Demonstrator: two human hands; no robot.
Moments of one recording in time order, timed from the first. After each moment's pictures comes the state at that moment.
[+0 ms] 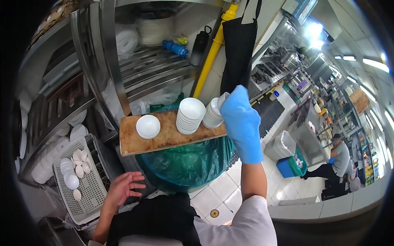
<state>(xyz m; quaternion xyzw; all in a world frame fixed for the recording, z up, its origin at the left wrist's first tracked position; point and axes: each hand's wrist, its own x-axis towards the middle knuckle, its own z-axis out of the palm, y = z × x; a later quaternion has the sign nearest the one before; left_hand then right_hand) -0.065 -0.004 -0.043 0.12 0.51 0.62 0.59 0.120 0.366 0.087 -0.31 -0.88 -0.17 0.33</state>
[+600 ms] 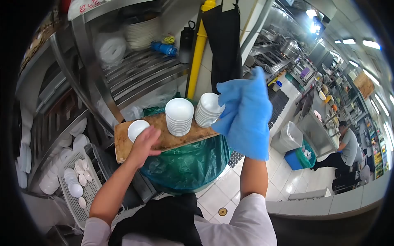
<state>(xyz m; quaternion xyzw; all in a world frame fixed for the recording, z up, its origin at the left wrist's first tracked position) -0.060 0.190 -0.014 0.25 0.64 0.56 0.47 0.153 0.404 0.101 -0.26 -0.82 0.18 0.47</state>
